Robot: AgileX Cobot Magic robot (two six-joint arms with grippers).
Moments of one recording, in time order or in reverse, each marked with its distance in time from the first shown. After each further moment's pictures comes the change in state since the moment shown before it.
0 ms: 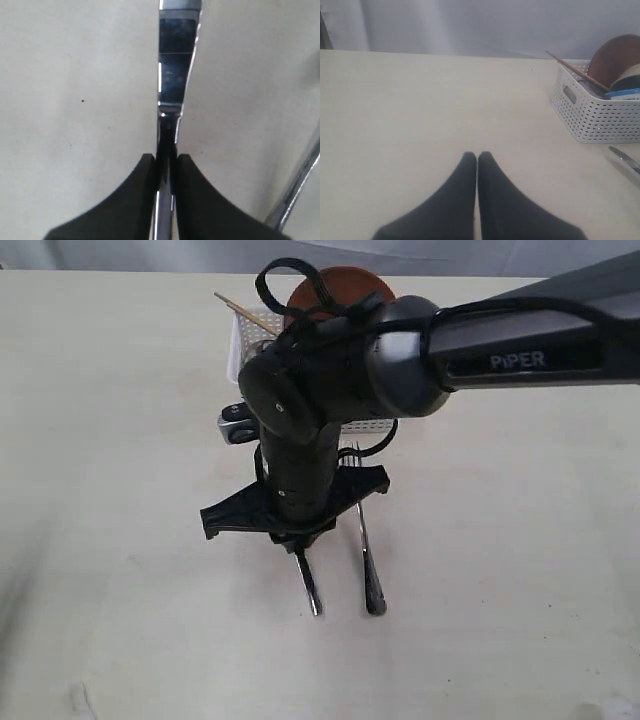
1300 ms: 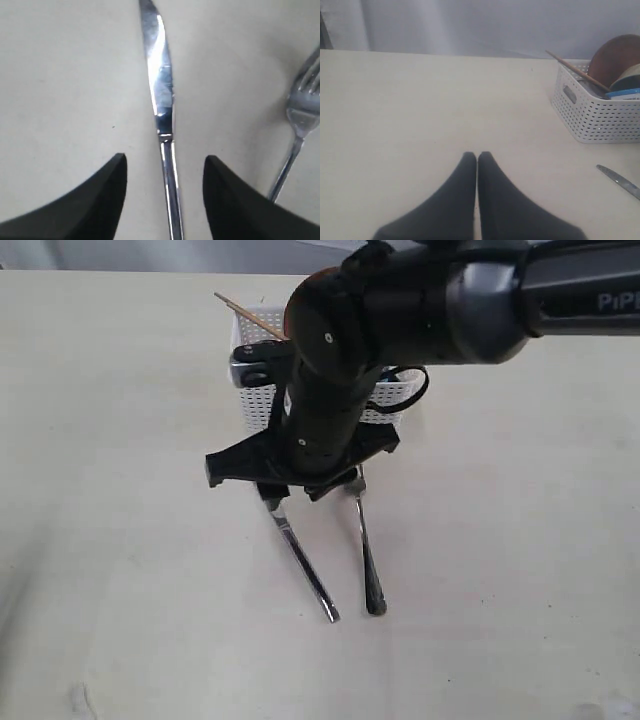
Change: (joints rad) left arm 0.000 0.000 0.000 0.000 0.000 0.000; right arm -0.076 -0.107 0.010 0.096 -0.046 -0.162
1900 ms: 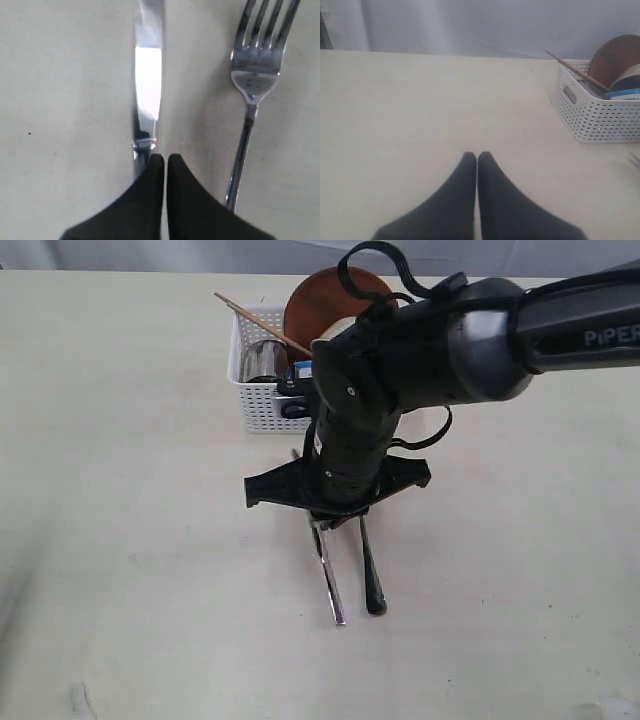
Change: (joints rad) left arm 0.000 0.000 0.000 0.000 0.000 0.000; right arm -0.026 0.017 0.129 -0.090 -0.087 0.189
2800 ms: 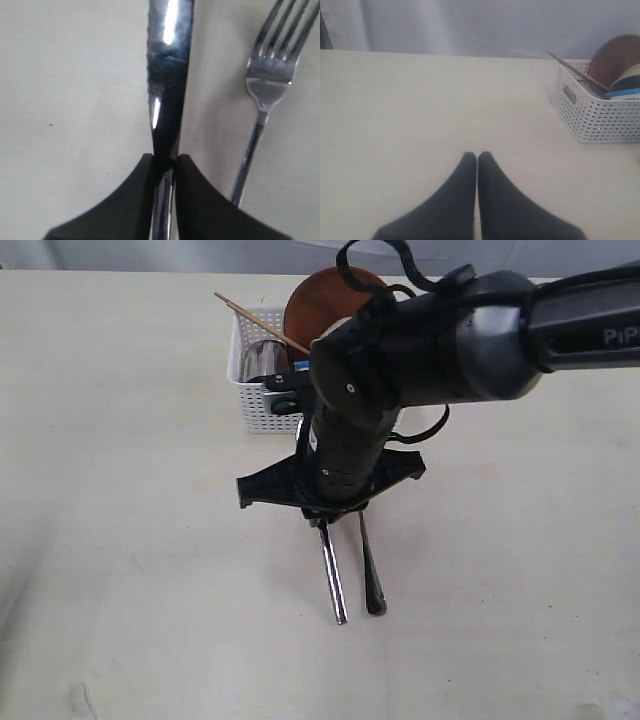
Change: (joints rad) left arm 0.000 0.000 0.000 0.000 0.000 0.000; right arm 0.014 -0.025 0.000 0.001 -0.007 -0.049
